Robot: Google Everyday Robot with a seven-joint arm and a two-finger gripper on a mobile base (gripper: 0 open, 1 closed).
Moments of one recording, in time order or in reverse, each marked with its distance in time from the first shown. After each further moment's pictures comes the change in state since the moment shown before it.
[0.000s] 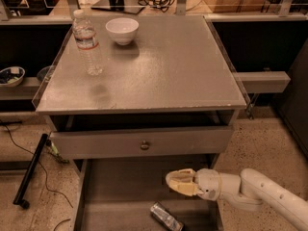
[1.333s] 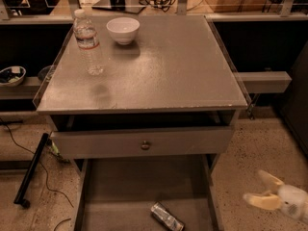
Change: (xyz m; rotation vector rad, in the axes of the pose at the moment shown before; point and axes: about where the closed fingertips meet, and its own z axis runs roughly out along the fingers) arm -0.006 -0.033 -0.261 0.617 0.018 0.119
